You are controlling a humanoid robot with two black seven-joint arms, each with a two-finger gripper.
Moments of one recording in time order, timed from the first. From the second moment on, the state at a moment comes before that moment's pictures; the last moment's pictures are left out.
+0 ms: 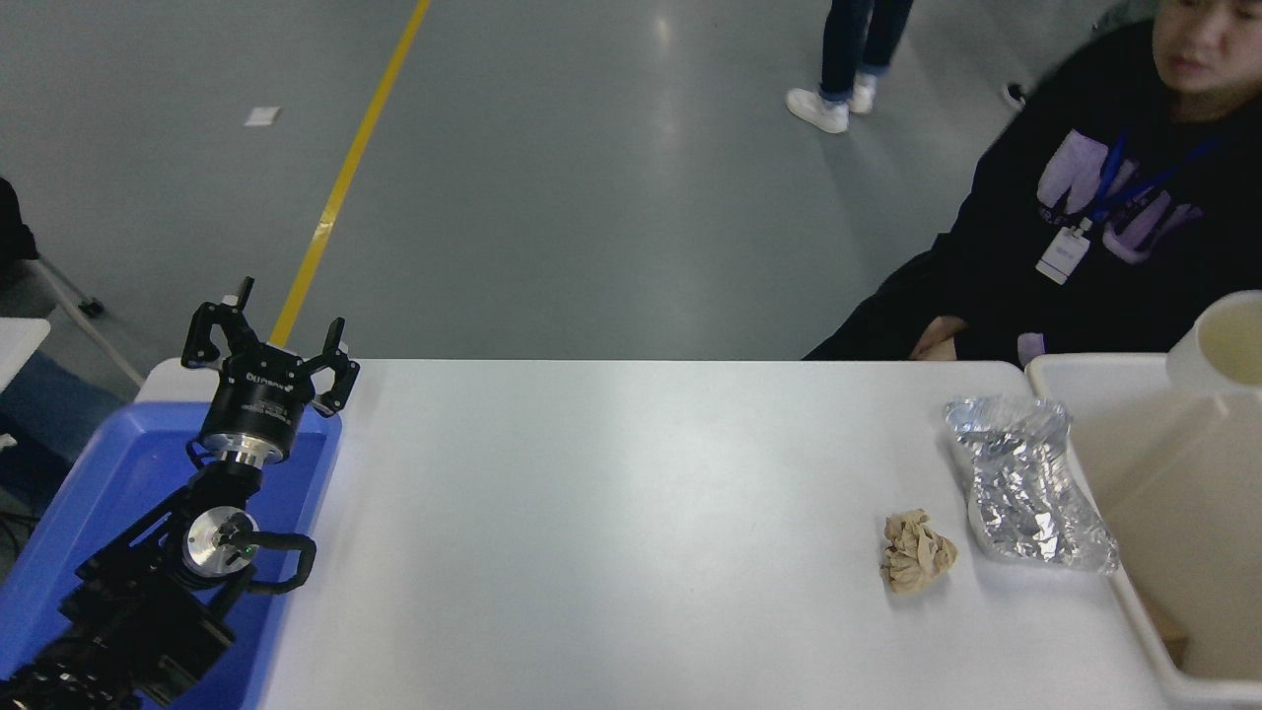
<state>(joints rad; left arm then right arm) -0.54 0.25 -0.94 -0.52 0.01 -0.56 -0.50 1.85 -0.81 -1.46 1.15 0.05 0.19 -0.12</state>
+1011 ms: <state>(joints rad) -0.54 0.25 -0.94 -0.52 0.01 -0.56 -0.50 0.77 -0.49 -0.84 0.25 0.06 -0.15 -0.12</state>
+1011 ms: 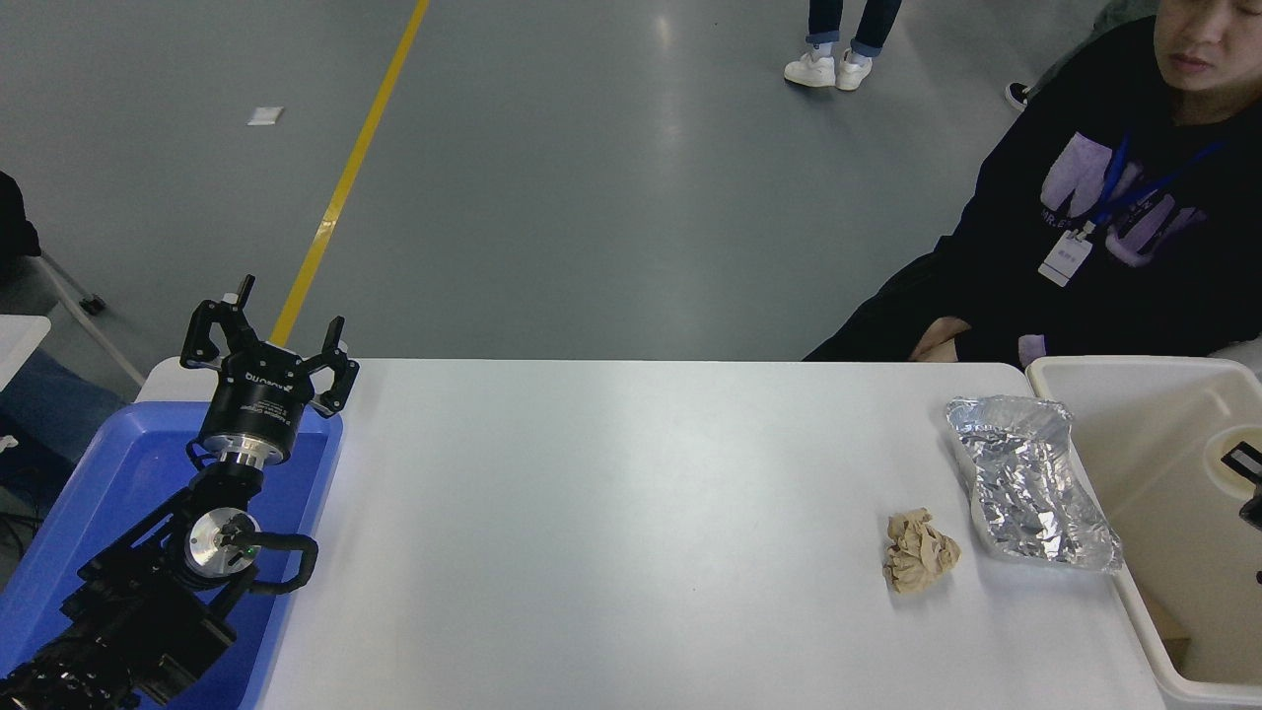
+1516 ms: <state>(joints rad) -0.54 0.25 -0.94 -0.52 0.01 -0.56 -0.50 0.73 -0.47 -0.82 0.21 0.07 -0.16 -0.12</state>
